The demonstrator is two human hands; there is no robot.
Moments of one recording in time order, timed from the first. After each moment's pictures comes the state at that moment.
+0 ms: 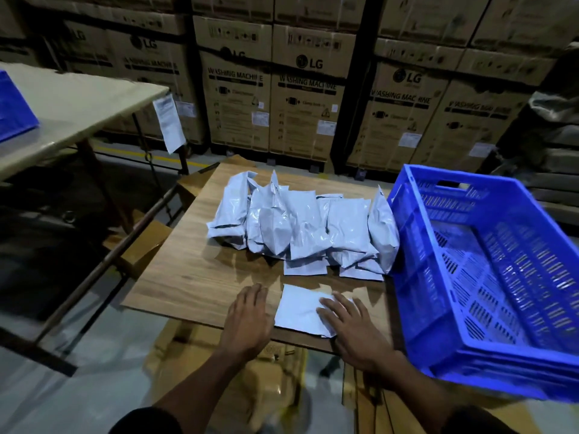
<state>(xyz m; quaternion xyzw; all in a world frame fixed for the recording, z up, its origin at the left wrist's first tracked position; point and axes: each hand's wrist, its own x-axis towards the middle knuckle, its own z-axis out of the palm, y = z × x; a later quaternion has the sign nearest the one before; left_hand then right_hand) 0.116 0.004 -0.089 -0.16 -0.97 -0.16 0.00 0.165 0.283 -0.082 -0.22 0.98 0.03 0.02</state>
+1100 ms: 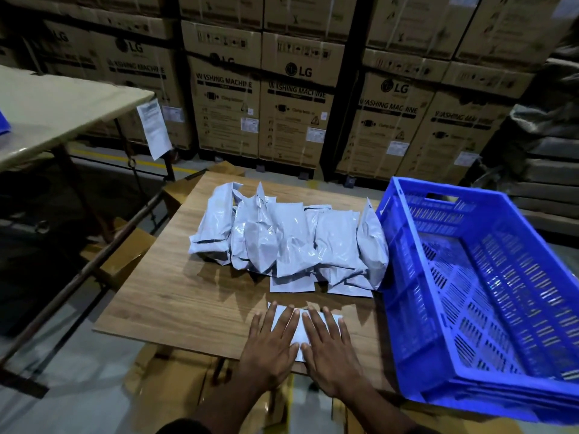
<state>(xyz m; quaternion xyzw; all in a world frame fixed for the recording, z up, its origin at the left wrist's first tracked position) 0.116 0.063 -0.129 -0.30 -0.95 -0.10 0.01 0.158 0.252 -0.111 -0.08 1.00 -0.02 0.03</state>
